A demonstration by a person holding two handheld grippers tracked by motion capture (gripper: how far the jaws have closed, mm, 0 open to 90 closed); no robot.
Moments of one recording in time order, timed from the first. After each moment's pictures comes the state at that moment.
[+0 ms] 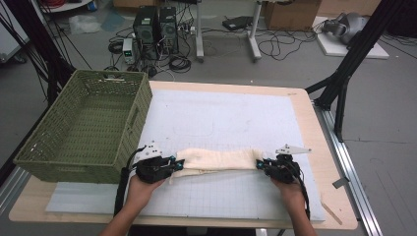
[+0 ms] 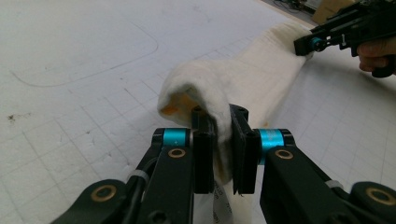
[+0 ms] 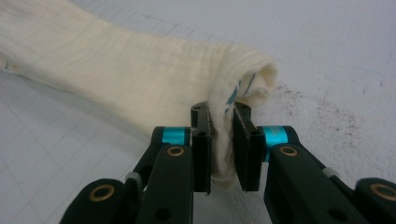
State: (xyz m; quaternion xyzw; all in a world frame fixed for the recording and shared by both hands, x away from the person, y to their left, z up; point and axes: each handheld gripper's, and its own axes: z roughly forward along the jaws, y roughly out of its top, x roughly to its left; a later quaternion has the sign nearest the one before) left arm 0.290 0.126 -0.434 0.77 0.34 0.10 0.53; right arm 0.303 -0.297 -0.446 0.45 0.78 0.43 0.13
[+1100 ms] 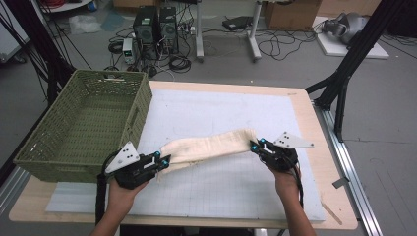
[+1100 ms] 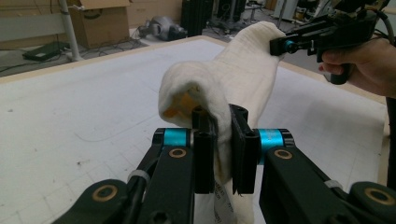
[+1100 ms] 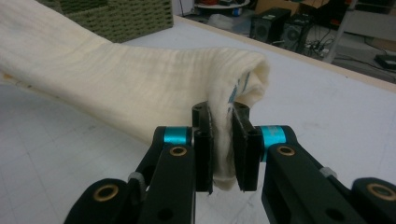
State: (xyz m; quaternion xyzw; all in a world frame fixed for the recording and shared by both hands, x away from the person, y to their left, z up) left arm 0.253 0.161 -0.388 0.73 0.30 0.18 0.59; right arm 0.310 -0.271 -0.398 0.33 0.76 0.51 0.23
